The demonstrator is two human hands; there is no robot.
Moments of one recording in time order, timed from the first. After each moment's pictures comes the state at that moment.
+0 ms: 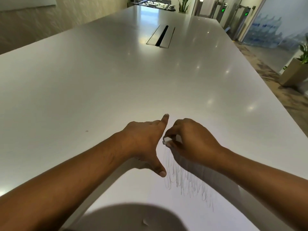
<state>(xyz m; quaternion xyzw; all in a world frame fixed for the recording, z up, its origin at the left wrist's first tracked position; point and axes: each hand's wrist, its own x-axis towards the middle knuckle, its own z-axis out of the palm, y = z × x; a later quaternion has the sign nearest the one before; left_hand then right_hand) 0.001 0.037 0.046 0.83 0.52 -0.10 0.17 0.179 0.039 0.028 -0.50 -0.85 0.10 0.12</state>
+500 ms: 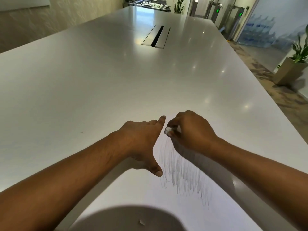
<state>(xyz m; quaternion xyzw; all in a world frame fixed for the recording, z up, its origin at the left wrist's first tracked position) 0.006 0.038 0.050 0.83 0.52 -0.12 0.15 0.187 0.055 0.031 -0.53 -0.84 0.04 0.13</state>
